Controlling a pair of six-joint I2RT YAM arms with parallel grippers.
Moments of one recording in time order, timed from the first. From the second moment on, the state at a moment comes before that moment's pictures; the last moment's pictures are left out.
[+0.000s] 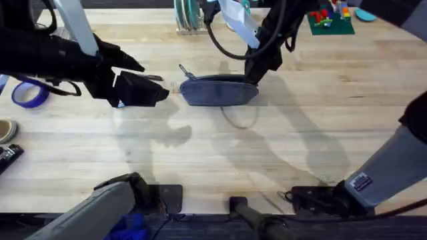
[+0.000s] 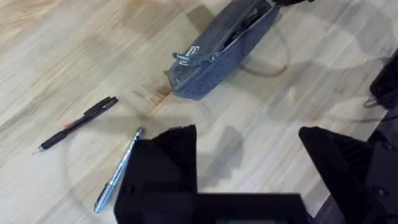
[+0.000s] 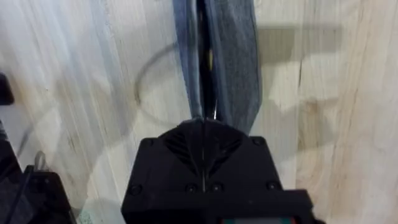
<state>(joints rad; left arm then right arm) 0.32 1.21 1.23 -1.40 0.74 0.95 0.46 1.94 1.75 -1.34 -0.29 -0.98</state>
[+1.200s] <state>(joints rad) 0.32 1.21 1.23 -1.40 0.74 0.95 0.46 2.09 1.75 -1.29 -0.34 -0.98</state>
